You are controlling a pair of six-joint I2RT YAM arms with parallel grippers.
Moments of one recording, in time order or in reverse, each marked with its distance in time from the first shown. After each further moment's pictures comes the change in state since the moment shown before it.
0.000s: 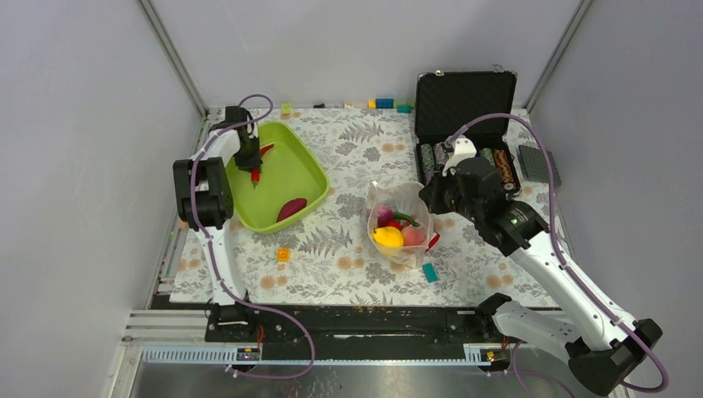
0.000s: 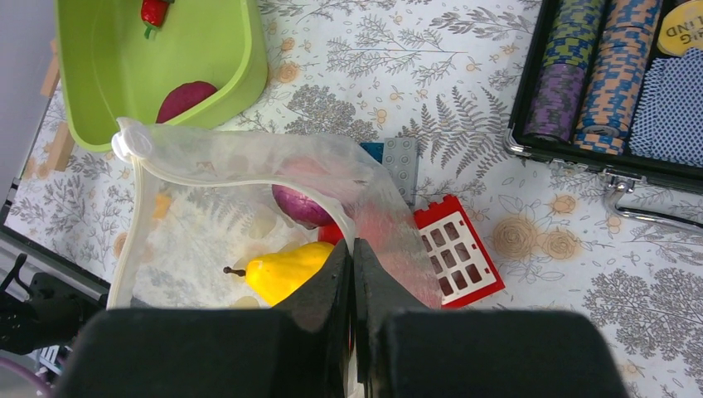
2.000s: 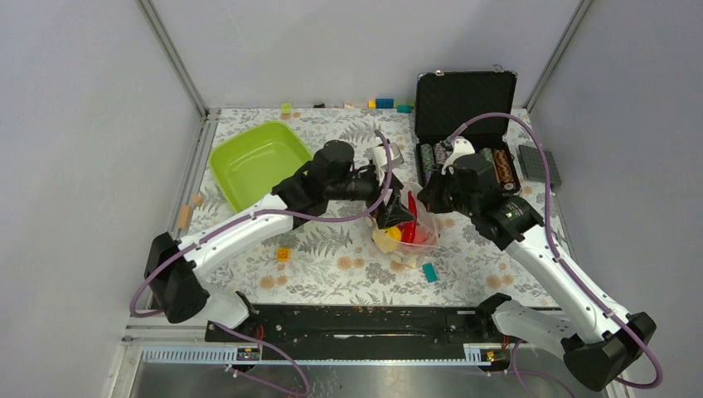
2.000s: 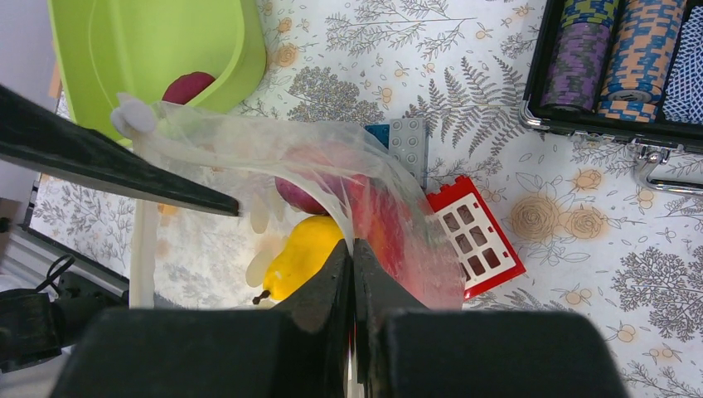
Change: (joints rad) left arm -0.955 -0.750 -0.482 0.571 0.554 -0.029; right arm -0.032 0.047 0.000 -0.015 -0.062 0.067
